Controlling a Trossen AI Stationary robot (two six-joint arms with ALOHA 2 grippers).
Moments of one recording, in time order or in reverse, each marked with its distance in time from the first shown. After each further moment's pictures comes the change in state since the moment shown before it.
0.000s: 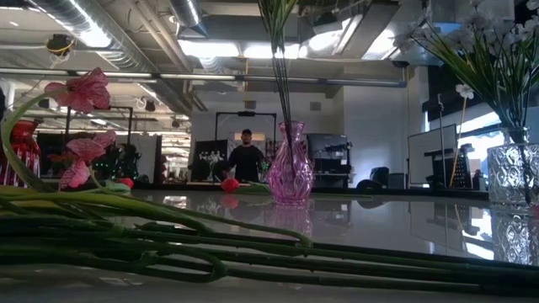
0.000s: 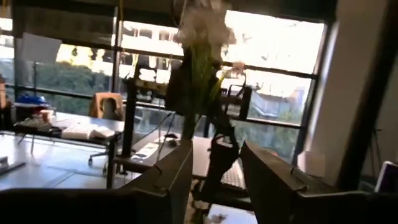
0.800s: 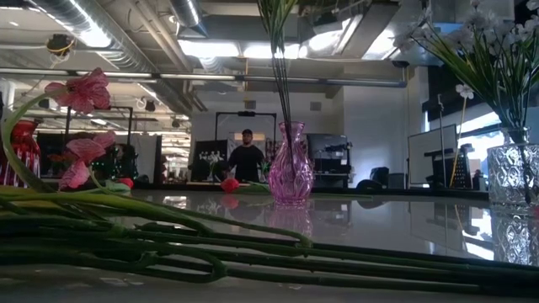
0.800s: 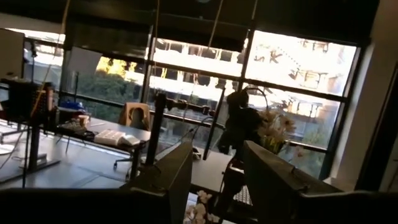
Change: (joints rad) left arm -0.093 -0.128 -0.001 -0.070 -0.235 -0.001; right arm 0.173 -0.264 0.146 -0.973 -0.181 -0.374
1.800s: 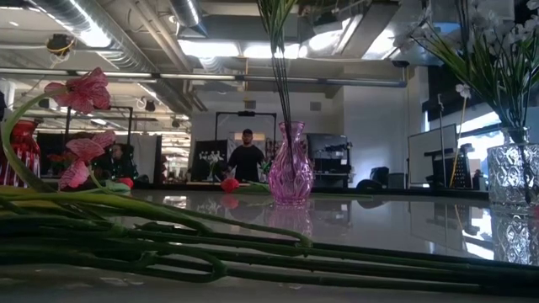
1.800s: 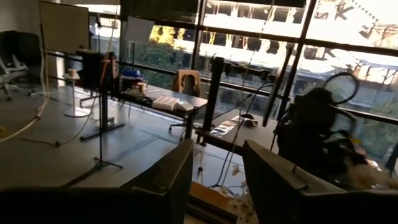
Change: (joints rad) left arm 0.144 0.013 0.000 -0.192 -0.059 -0.018; right arm 0.314 0.252 -0.373 0.343 0.398 -0.051
